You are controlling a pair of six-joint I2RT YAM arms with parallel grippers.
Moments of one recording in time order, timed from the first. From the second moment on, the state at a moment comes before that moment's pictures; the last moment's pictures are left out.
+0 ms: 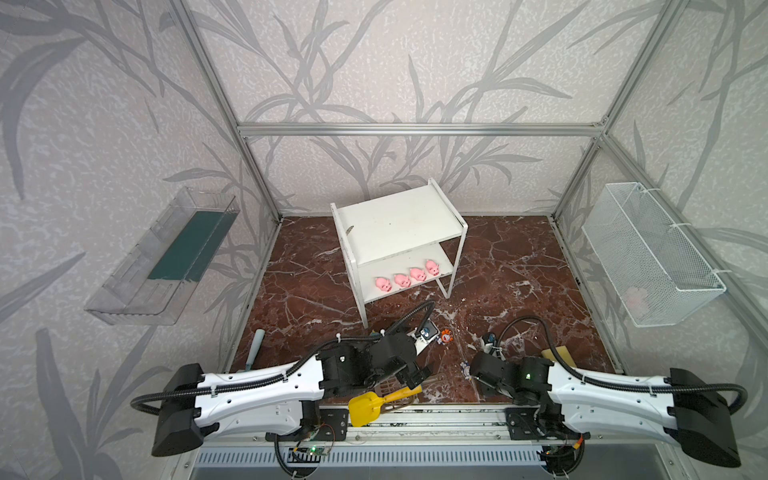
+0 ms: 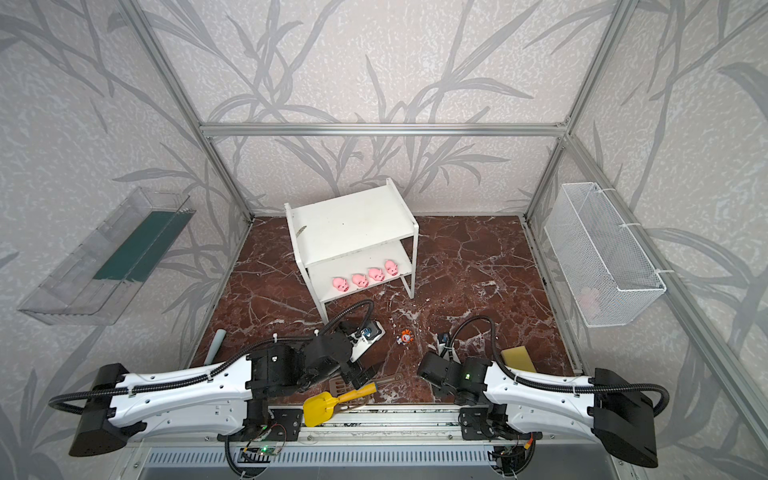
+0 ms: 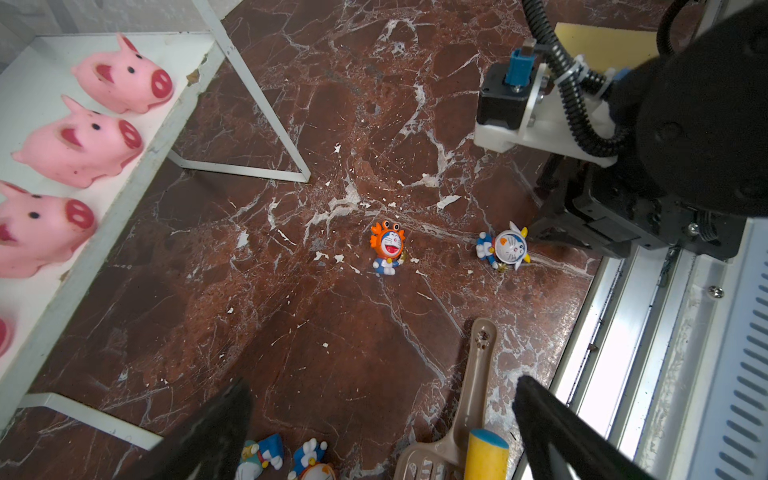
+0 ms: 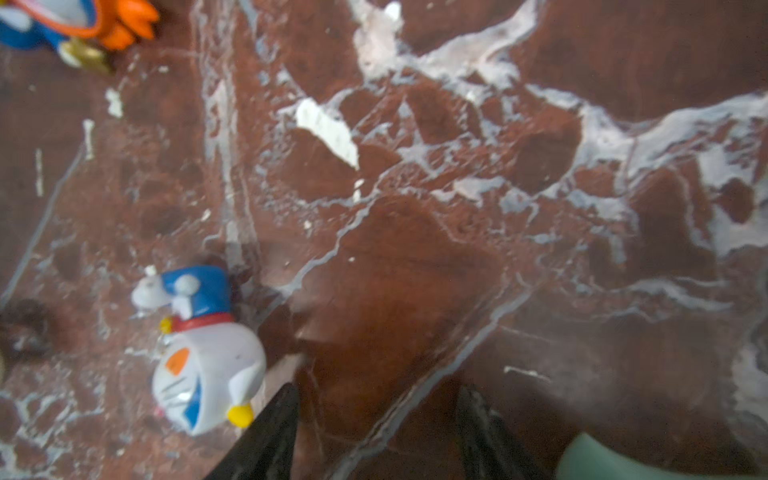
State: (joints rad) left arm -1.27 1.04 0.74 -0.43 -0.33 -0.11; right arm 1.10 0.99 0.38 -0.70 0.30 0.97
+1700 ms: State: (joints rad) left arm -1.27 1.07 0.74 -0.42 -0.33 -0.08; right arm 0.90 1.13 0.53 -0.72 0.16 0.68
